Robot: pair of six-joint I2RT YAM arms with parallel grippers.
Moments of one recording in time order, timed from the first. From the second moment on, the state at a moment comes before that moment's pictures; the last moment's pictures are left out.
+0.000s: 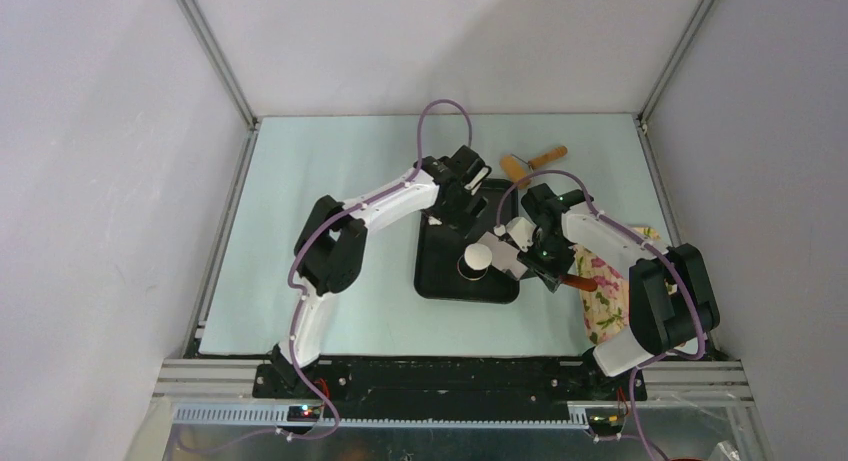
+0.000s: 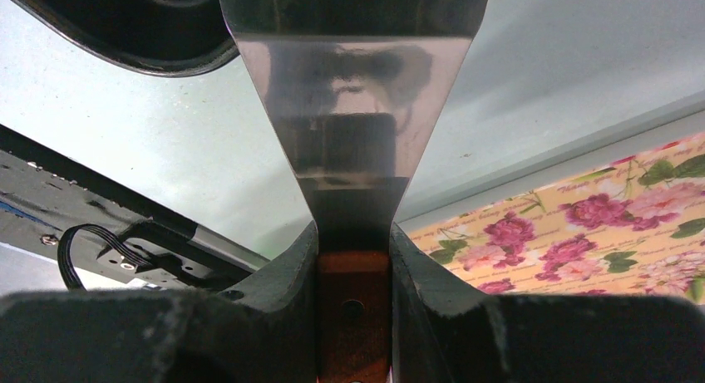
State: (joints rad) left arm -0.77 2.17 1.85 -0.84 -0.12 -0.12; right arm 0.40 1.53 1.02 -1.05 -0.03 -0.51
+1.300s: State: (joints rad) left arm -0.81 2.01 1.57 -0.94 0.14 -0.10; right arm 0.40 1.55 1.02 -1.02 -0.06 -0.51
